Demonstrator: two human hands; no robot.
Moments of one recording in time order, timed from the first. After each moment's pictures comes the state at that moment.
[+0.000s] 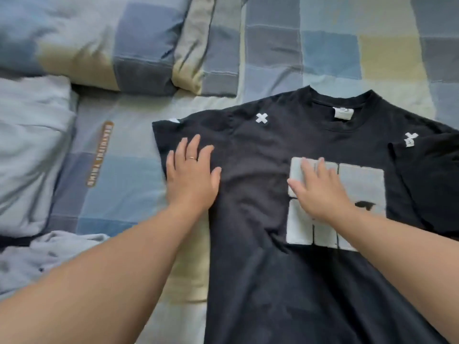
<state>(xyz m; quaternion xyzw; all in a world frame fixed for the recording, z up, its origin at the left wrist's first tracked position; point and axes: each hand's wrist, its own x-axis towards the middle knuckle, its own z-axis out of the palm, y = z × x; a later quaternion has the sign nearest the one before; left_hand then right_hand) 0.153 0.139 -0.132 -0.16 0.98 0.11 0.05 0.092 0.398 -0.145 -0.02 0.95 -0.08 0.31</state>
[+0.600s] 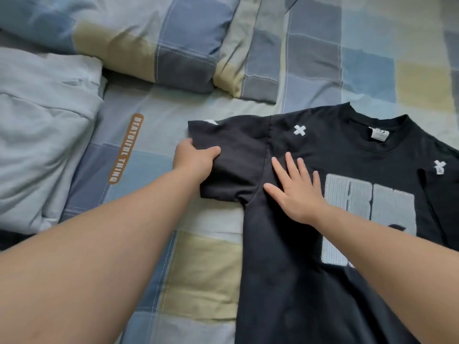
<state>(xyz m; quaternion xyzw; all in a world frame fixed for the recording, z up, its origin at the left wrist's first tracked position) 0.120 0.040 -0.132 -0.44 0.70 0.56 0.07 0.090 0.279 -0.163 -0.17 0.93 -0.07 0.30</state>
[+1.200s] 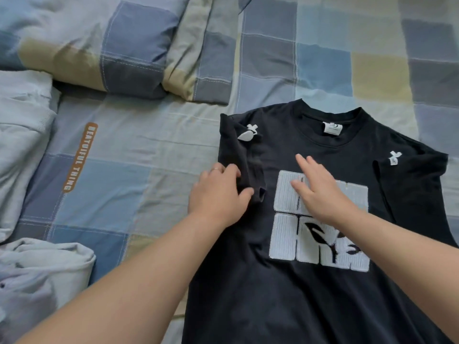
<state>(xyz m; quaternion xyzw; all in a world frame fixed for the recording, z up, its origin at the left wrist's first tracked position) 0.131 0.191 -0.097 -0.16 0.94 0.24 0.19 0.058 0.414 -0.129 -0.08 0.93 -0.21 0.30</state>
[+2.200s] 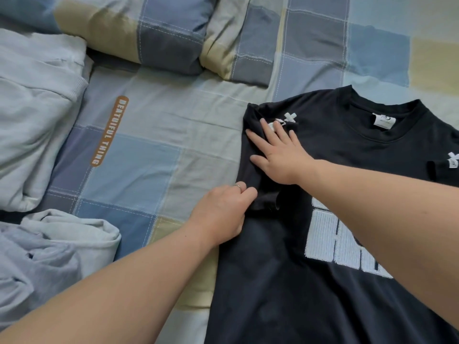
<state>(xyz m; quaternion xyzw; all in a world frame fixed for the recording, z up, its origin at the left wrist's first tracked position) 0.193 0.139 -0.167 0.08 0.98 0.19 0.08 0.029 0.266 -0.169 -0.32 0.90 -0.02 0.30</state>
